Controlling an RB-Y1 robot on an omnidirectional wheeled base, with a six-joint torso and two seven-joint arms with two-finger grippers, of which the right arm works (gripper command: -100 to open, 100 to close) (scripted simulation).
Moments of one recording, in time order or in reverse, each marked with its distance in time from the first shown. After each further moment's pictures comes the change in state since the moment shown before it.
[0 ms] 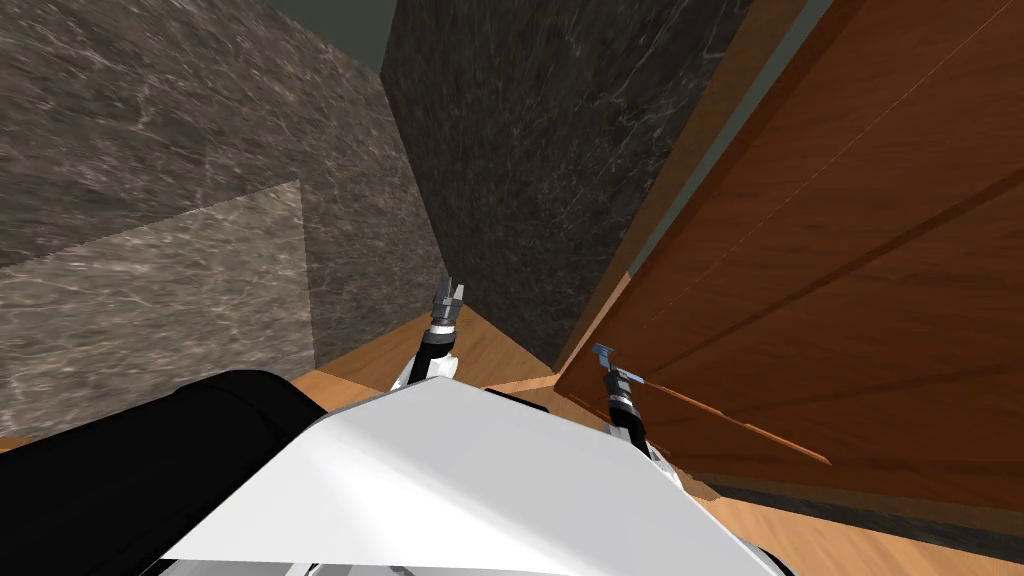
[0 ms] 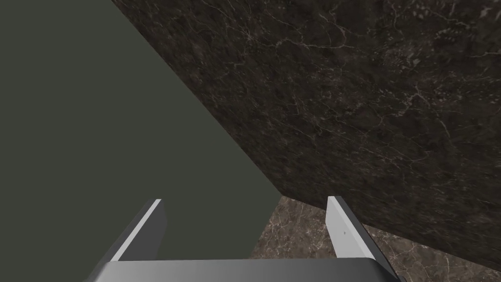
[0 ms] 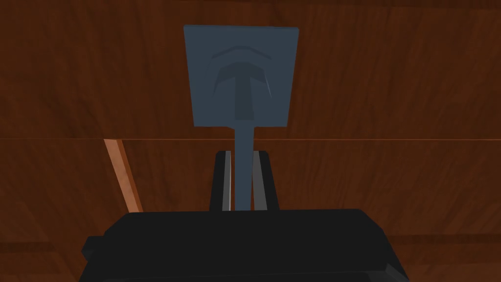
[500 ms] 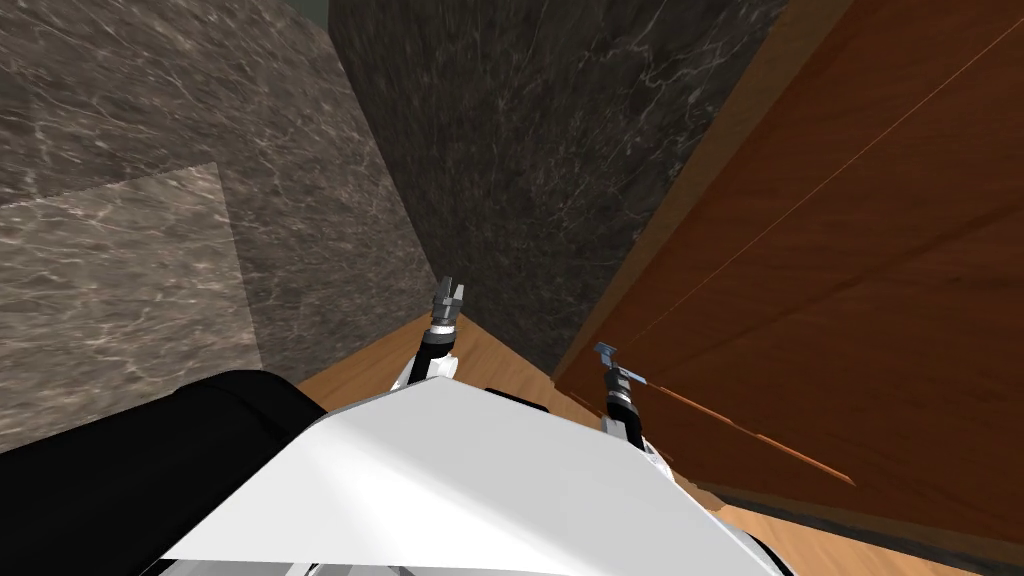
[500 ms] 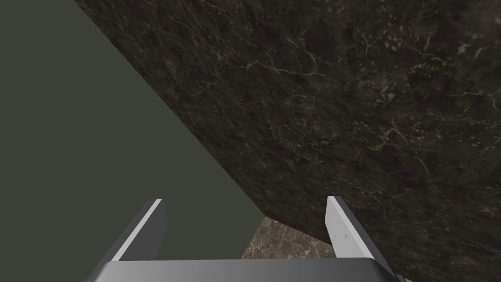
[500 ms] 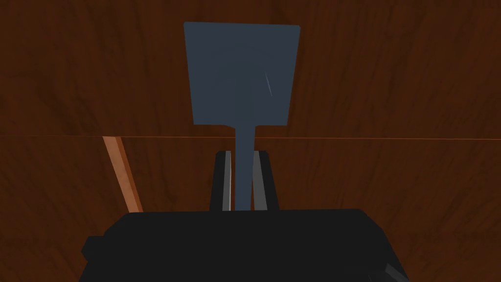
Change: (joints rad) arm -0.040 0.028 -0.059 0.030 -0.041 0.008 0.069
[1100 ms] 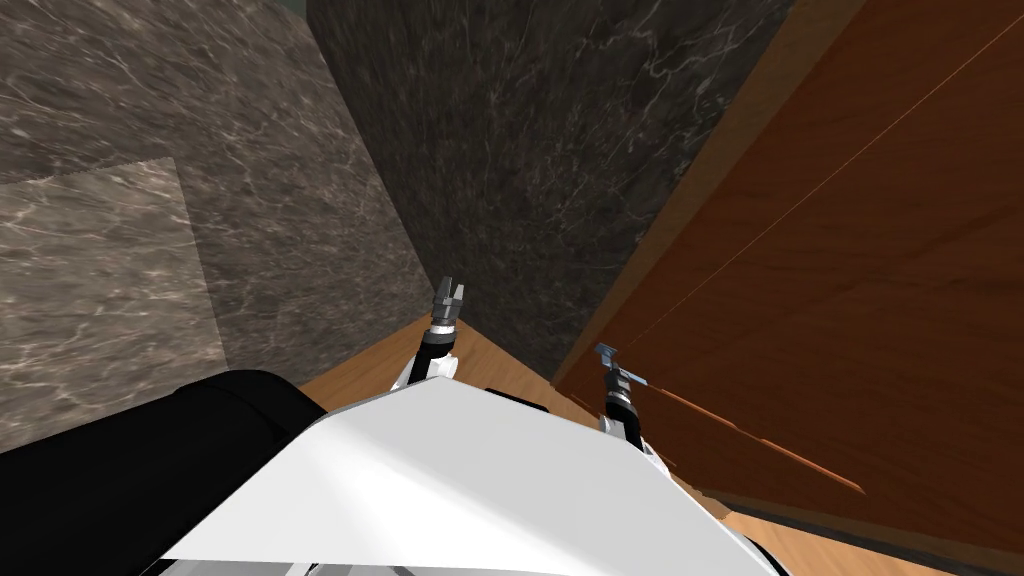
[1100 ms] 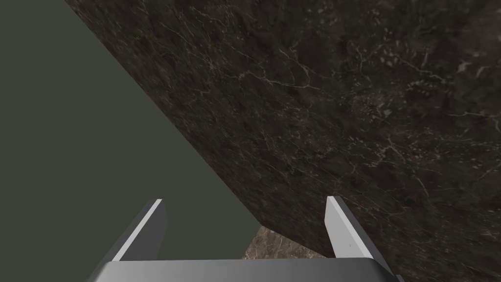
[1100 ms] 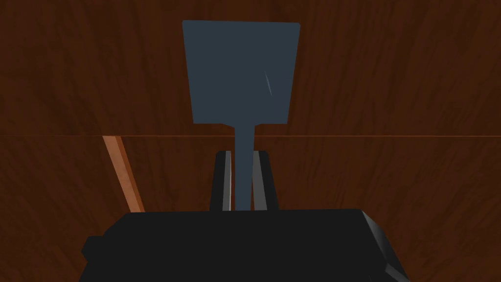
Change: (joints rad) arm 0.009 0.016 -0.020 -0.017 -0.014 0.016 0.024
